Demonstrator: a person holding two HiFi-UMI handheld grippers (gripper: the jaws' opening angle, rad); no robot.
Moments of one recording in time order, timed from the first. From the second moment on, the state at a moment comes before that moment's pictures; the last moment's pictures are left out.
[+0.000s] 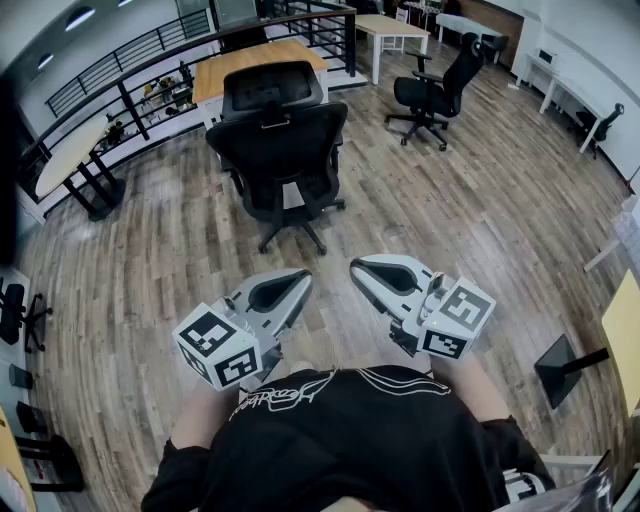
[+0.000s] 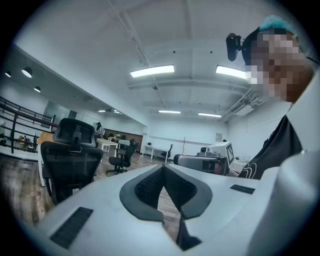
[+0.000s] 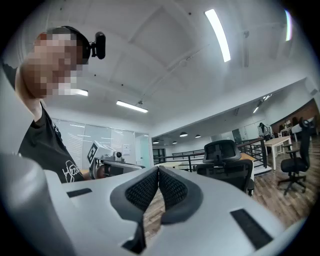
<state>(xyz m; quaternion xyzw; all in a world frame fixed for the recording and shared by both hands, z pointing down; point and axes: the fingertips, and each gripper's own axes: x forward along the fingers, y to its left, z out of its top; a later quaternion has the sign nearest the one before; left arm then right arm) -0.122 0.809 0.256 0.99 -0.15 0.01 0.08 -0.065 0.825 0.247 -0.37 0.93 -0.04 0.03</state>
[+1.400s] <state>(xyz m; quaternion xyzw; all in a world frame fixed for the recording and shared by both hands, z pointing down) -0.144 0.441 0.356 0.97 -0.18 0.05 0.16 -0.034 0.463 0.345 -0.42 0.89 -0.16 -0.04</state>
